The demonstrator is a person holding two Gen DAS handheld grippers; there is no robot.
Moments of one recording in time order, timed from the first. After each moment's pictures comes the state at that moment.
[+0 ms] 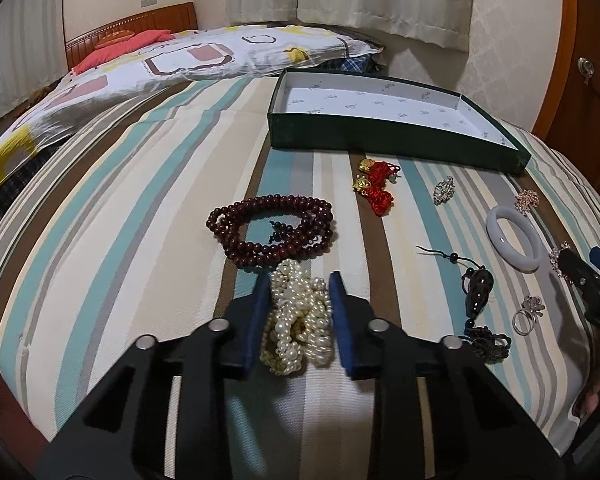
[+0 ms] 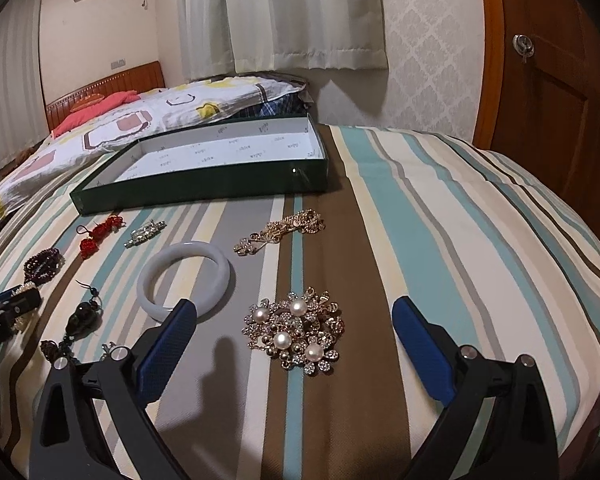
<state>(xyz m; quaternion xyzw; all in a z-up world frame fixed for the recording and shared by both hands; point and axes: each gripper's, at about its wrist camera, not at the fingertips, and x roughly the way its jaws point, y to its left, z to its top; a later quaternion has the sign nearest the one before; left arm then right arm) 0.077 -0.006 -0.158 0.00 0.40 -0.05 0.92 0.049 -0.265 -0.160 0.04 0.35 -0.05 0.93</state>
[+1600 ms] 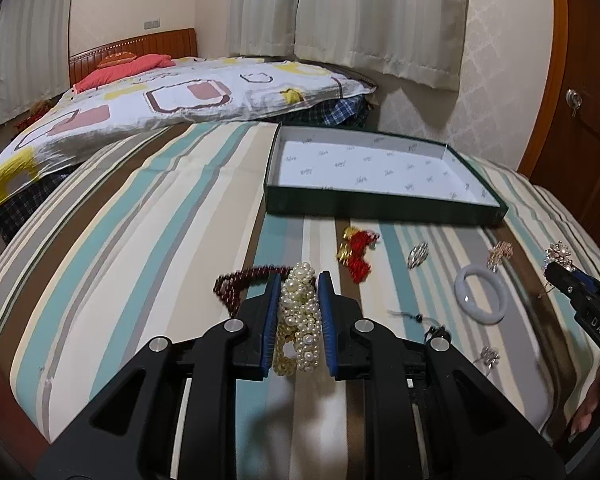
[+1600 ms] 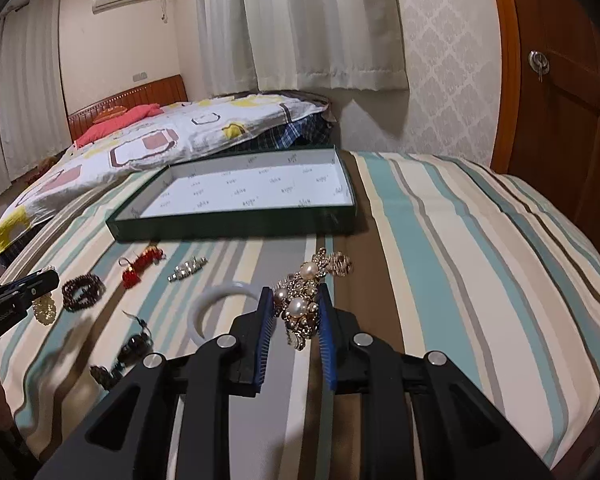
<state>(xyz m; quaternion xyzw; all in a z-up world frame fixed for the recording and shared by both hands) 0.079 -0.007 -0.110 -0.02 0.34 -0.05 0.94 0.049 -0.255 -0.117 0.05 0.32 -0.01 0.95</state>
